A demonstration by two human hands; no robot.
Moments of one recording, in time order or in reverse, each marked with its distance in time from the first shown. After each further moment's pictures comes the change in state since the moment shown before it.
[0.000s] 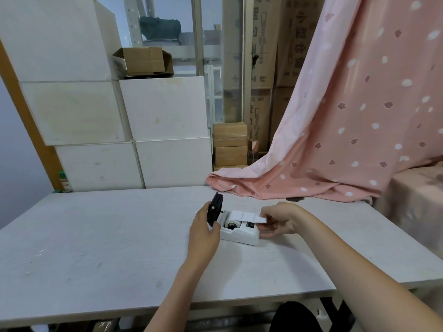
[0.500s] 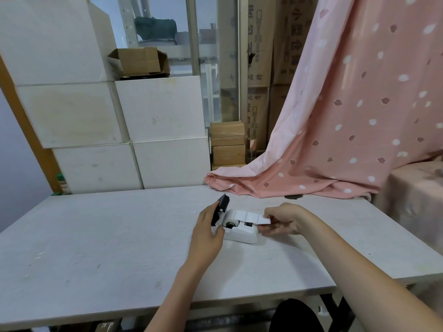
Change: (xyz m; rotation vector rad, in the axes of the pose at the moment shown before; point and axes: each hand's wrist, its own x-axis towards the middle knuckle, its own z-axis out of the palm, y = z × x) left_hand -0.004 -0.003 0.003 0.088 -0.097 0.124; right_hand -0.007 0.010 -0.010 0.034 0.052 -0.045
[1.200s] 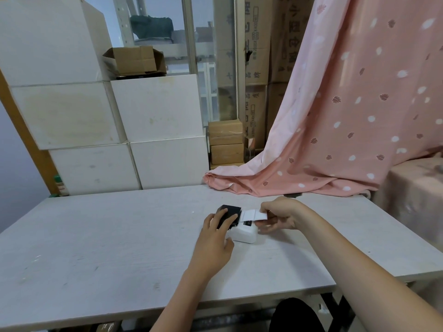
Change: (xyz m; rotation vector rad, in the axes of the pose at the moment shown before) left_hand -0.004 -0.019 0.021 0.392 -0.145 0.241; right_hand -0.002 -0.010 0.002 -0.036 -0.057 -0.052
